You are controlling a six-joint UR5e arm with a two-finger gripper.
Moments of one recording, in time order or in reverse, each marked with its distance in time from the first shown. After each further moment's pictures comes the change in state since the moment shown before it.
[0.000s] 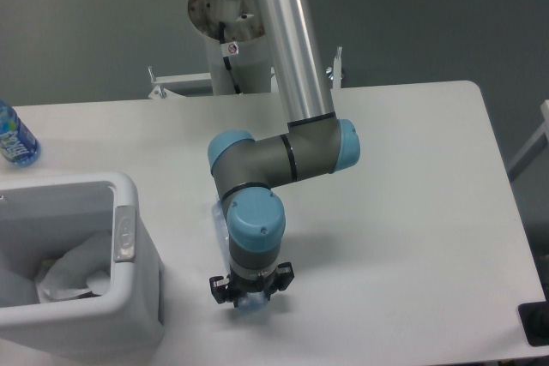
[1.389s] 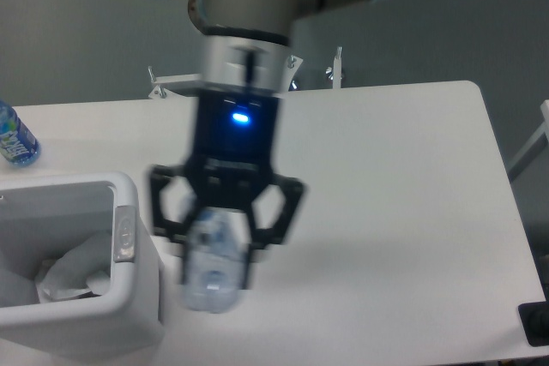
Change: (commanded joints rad) arm -0.092 0.296 0.298 0.228 -0.298 -0.012
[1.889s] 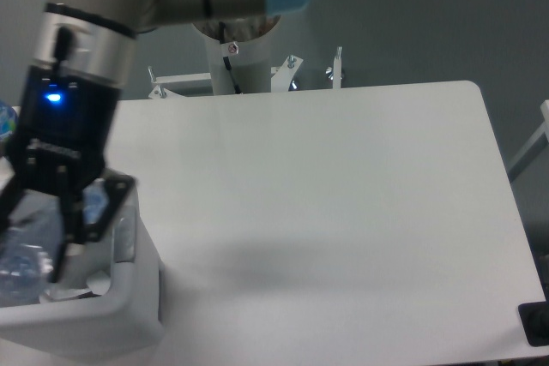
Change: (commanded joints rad) arm -0.152 -0.037 -0.026 0.031 0.000 0.003
